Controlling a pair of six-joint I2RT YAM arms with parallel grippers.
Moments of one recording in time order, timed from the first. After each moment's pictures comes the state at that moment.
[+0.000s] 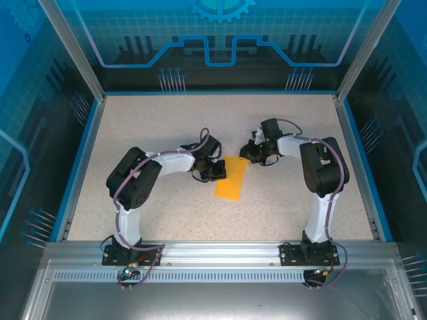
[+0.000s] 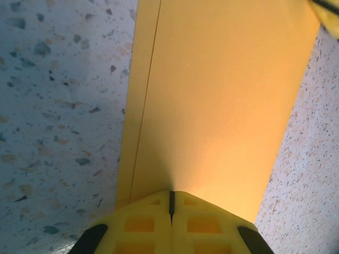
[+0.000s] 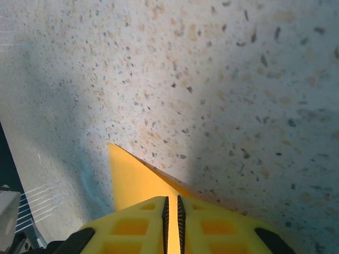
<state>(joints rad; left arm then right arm) -0.60 1.96 1.17 -0.34 0.37 -0.76 0.25 2.00 1.19 -0.28 -0.61 0.62</state>
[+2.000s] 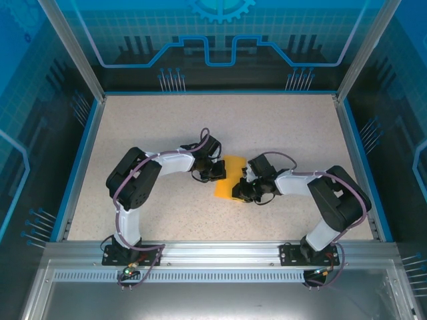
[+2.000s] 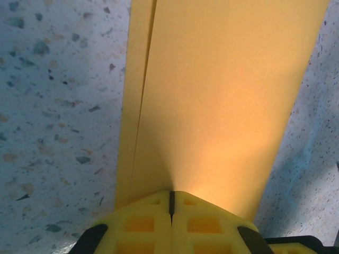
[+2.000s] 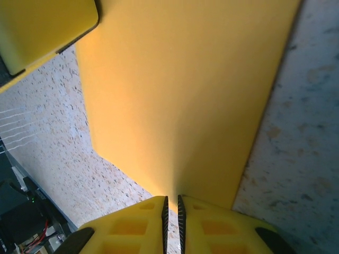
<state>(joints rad) -0.60 1.96 1.17 -0.35 0.37 -0.74 0.55 1.62 0.65 -0.13 -0.55 0.82</state>
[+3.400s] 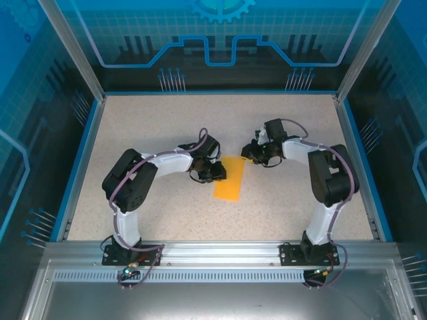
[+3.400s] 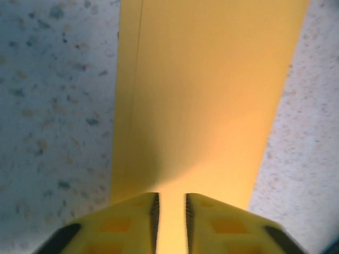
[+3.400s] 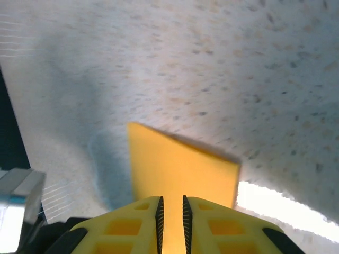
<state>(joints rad) -0.60 1.90 1.17 -0.41 0.38 -0.74 0.26 1.82 1.09 -0.28 -0.59 0.65</state>
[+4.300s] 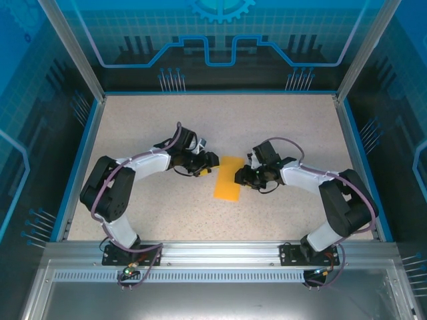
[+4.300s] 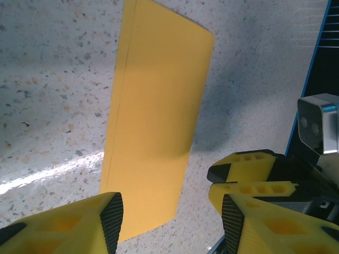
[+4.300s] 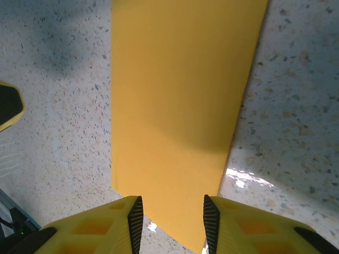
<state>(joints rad) -0.43 1.74 1.02 -0.25 0.63 -0.81 0.48 1.57 0.79 -0.30 -0.43 0.71</state>
